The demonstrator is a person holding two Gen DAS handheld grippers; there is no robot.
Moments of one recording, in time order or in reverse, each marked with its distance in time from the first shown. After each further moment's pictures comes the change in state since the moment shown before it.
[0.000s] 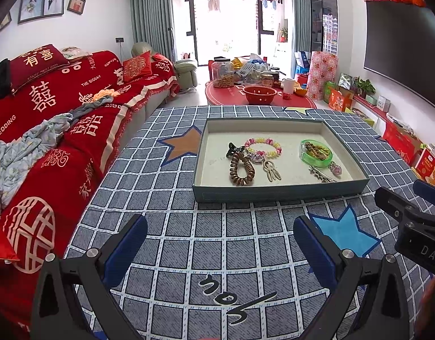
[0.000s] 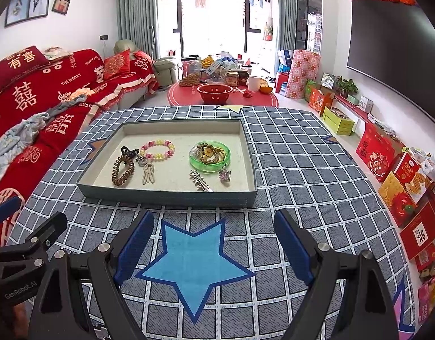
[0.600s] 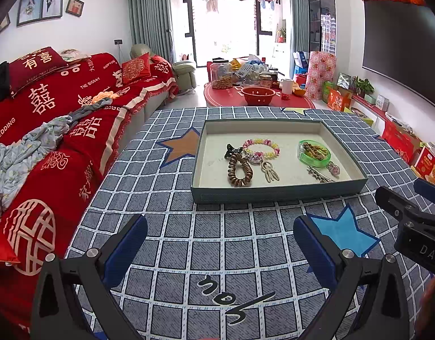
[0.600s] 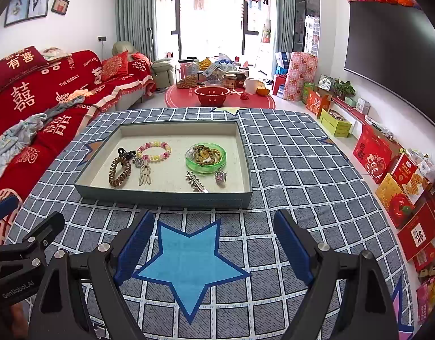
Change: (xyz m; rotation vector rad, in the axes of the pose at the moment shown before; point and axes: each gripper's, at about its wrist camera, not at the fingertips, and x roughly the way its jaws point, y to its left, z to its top) left arm -0.001 -0.002 0.001 0.008 -0.006 -0.003; right arm -0.002 -0.004 0.000 0.002 -0.007 -0.010
